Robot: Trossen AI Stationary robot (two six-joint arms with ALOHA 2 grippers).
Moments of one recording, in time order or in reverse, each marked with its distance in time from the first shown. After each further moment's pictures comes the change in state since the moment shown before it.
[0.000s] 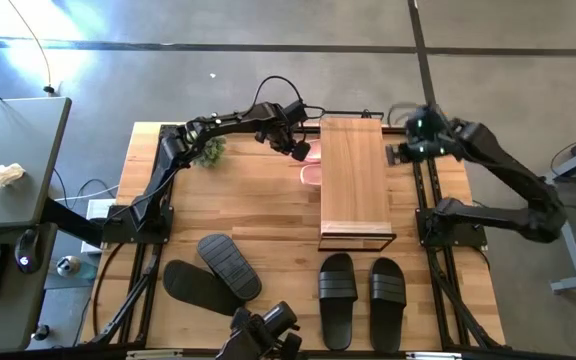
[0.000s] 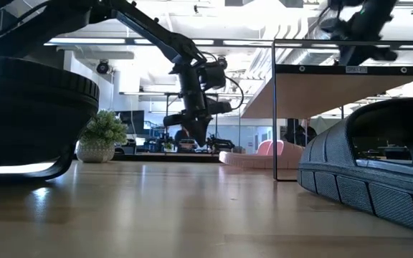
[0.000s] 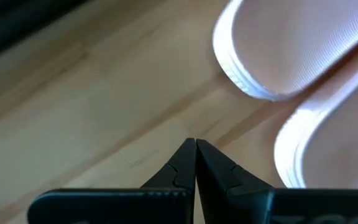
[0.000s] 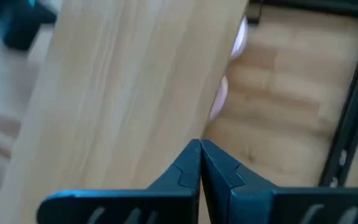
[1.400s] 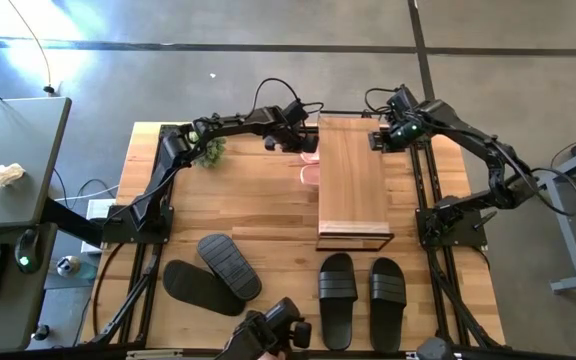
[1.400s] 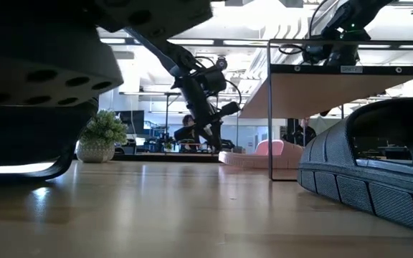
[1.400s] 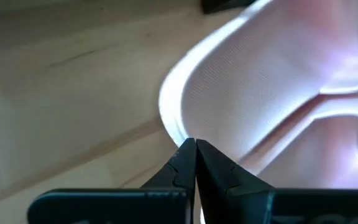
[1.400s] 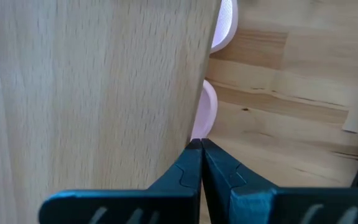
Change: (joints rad) left arm 0.013 0.020 -0.085 0.309 0.139 -0.286; right arm -0.172 0.385 0.000 0.130 -0.159 -0.082
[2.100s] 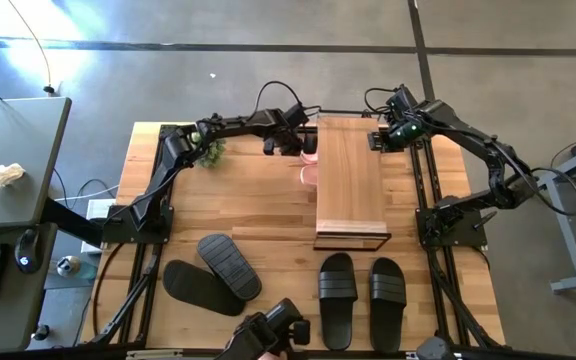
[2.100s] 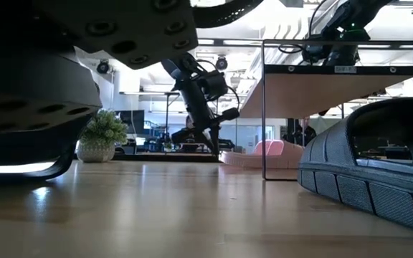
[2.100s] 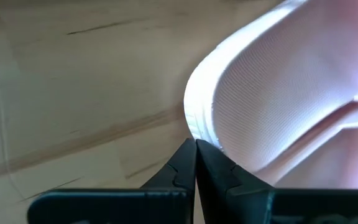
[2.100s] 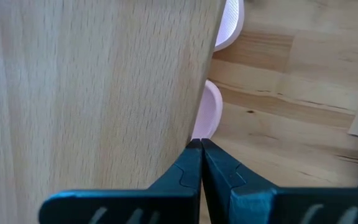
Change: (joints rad) left arm -0.006 0.019 0.000 -0.025 -0.011 -0.112; right arm 0.002 0.000 0.000 0.008 -0.007 -0.009
